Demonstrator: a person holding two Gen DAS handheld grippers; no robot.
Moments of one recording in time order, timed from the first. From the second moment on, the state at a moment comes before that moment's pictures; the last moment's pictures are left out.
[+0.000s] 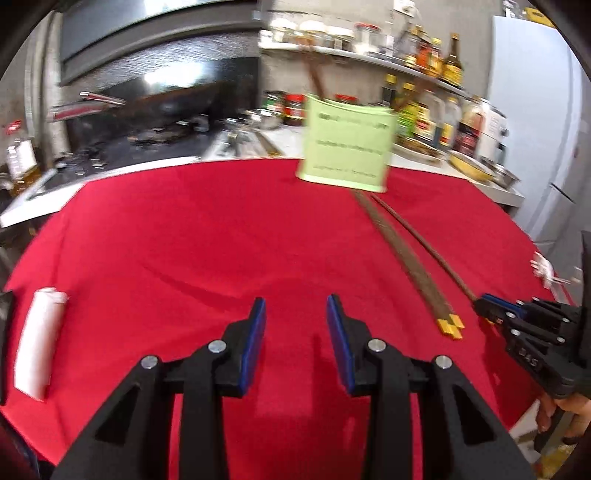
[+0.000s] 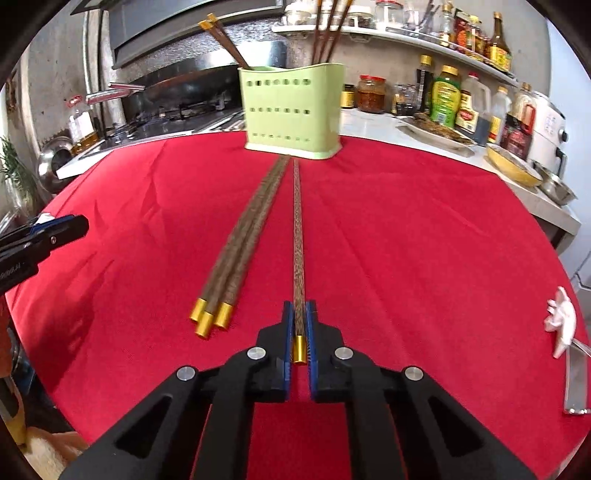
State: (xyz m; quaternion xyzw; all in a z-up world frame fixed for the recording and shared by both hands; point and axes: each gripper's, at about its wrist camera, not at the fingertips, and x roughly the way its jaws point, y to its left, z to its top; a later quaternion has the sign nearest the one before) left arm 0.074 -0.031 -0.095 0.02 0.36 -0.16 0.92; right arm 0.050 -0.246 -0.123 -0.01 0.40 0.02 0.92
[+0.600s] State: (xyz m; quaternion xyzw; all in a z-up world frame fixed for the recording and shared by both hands) left arm 0.090 -0.125 -0.121 0.02 0.42 -0.23 0.88; right arm 0.030 -0.291 -0.124 0.02 0.40 -0.01 0.92
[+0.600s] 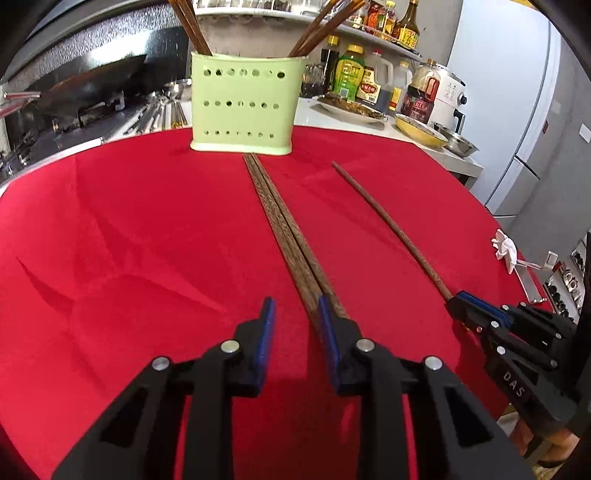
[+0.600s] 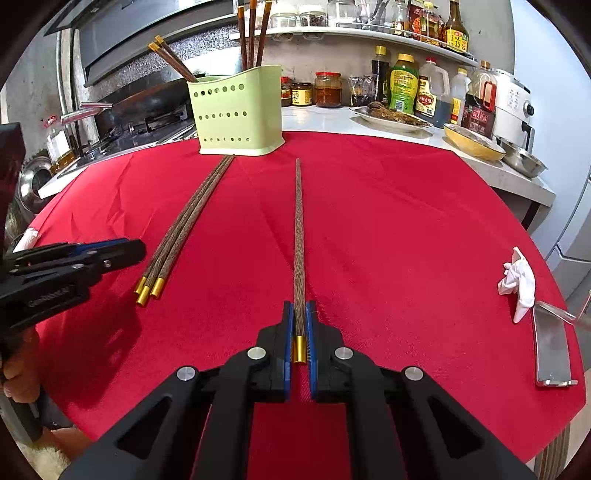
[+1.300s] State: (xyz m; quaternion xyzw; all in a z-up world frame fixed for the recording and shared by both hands) left arm 0.079 -0.129 -0.125 0.15 0.41 -0.18 0.88; right arm 0.034 -0.285 -0.125 0.02 0.38 -0.01 0.92
